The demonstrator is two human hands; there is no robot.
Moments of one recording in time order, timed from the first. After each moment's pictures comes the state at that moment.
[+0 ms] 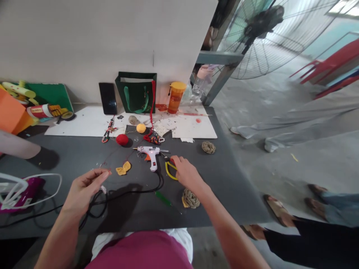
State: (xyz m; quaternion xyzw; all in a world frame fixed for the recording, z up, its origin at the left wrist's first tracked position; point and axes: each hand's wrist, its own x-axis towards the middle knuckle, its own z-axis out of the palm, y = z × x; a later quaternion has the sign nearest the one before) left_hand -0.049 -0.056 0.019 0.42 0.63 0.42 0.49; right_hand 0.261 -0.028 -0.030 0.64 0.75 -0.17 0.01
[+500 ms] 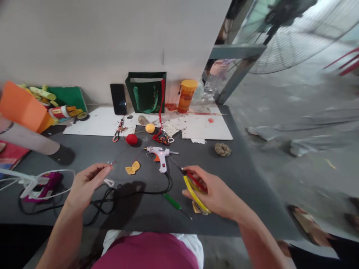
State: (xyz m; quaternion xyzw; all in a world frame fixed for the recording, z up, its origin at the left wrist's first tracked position) left_hand -0.066 -0.050 0.028 0.46 0.65 0.42 0.44; right_hand 0.278 -0.065 0.020 0.59 0.65 -0.44 -0.19
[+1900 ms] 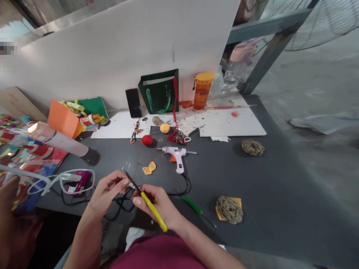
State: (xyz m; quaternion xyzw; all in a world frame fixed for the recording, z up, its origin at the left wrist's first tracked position) left_hand -0.067 -0.069 0.036 0.54 0.60 0.35 0.48; right_hand 0.114 -0.080 -0.008 0.29 0.50 -0.74 -0.35
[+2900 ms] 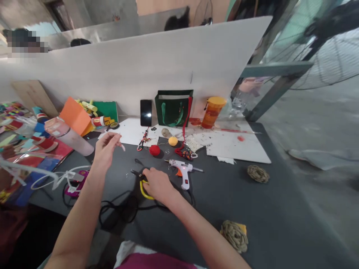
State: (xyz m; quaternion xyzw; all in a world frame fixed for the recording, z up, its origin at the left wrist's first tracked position) left_hand -0.112 0.048 0.050 0.48 0.54 0.62 0.31; right_hand 0.081 -0.002 0.008 0.47 0.85 -0.23 -0.03
